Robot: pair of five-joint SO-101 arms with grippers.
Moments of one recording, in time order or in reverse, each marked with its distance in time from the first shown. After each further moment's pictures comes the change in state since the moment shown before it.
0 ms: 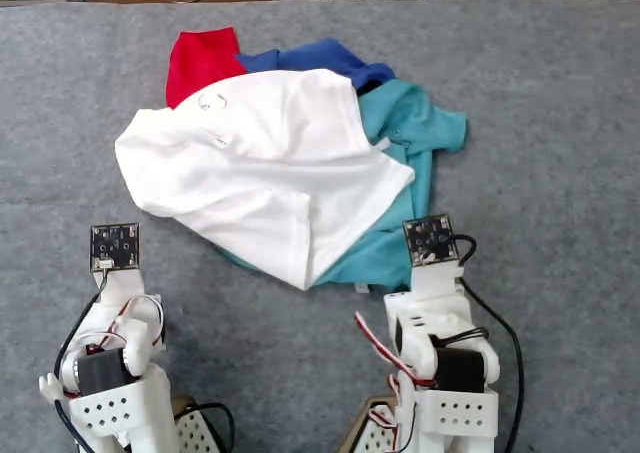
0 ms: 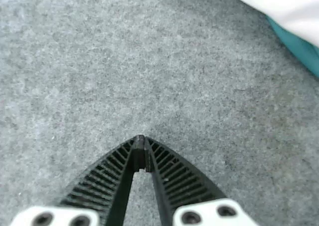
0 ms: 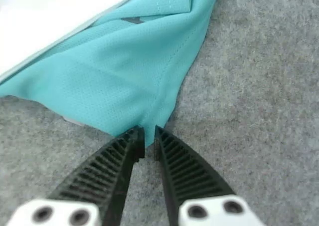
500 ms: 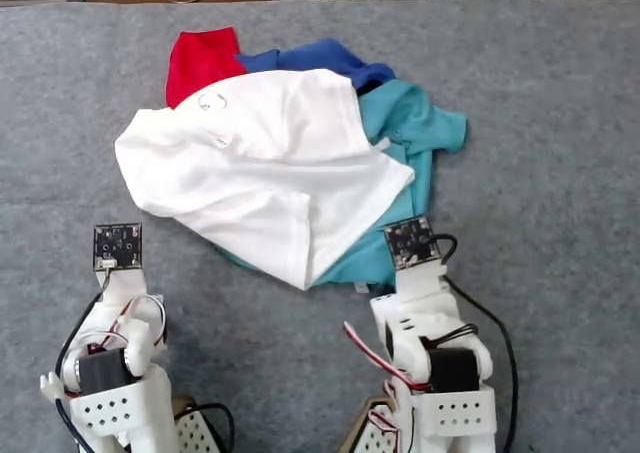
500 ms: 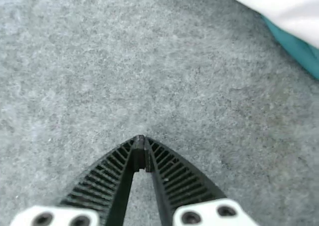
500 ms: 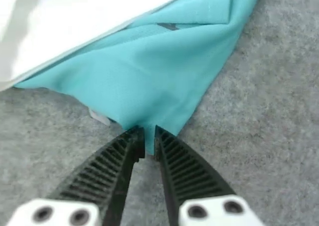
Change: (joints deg) left arm 1.7 0.0 0.0 0.0 0.0; right arm -7.6 0.0 0.0 0.0 -0.1
